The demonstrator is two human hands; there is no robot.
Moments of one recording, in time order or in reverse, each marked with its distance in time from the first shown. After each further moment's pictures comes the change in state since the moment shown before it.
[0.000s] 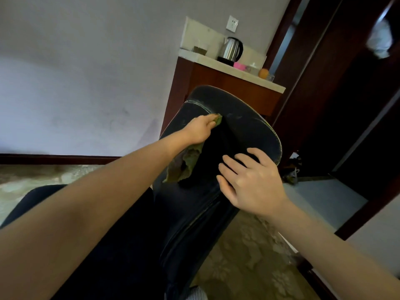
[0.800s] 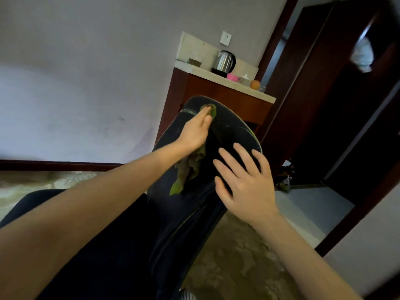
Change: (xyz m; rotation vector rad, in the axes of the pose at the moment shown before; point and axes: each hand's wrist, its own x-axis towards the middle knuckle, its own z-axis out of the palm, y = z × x) left_hand -0.042 0.050 -0.004 -0.273 0.268 0.001; right_hand -0.008 -0.004 -0.027 0.071 0.042 0.223
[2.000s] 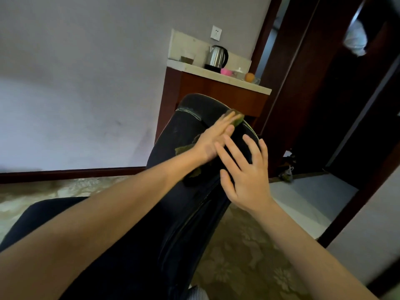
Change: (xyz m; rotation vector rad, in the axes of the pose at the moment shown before) left_hand -0.010 0.003 0.036 -0.068 -0.284 0.283; right_hand -0.005 0.004 0.020 0.117 0.128 0.086
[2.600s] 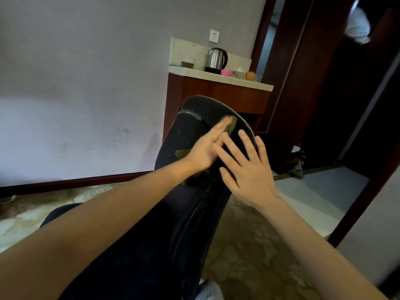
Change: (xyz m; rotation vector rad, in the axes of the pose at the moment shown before) left_hand -0.040 0.013 0.002 -0.014 0.064 0.068; right_hand -0.007 -0.001 -0.013 -0.088 -0.071 -0.037
